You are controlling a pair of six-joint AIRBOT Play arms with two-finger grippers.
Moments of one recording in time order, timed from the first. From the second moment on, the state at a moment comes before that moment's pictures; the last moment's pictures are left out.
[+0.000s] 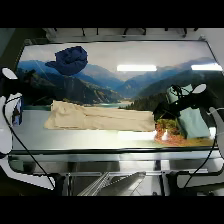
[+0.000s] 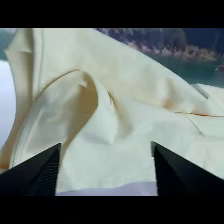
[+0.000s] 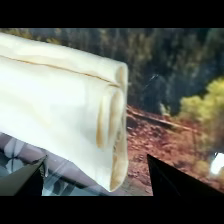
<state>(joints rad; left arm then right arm) 0.26 -1.66 1.62 1.24 -1.49 -1.50 -0.23 -1.56 1.16 -0.96 1.41 1.29</state>
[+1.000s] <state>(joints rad) -0.02 -1.43 1.44 1.15 -1.45 -1.48 -0.06 -1.64 1.06 -0.77 1.24 1.14</state>
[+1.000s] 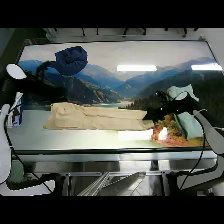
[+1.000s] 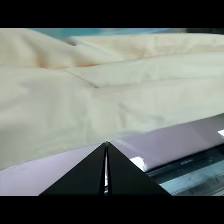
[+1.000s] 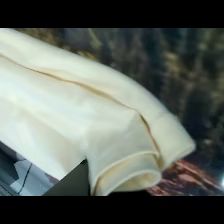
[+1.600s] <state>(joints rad) -0.38 -1.59 1.34 1.06 -1.09 -1.49 -0.04 -1.15 1.11 -0.95 1.37 1.31</state>
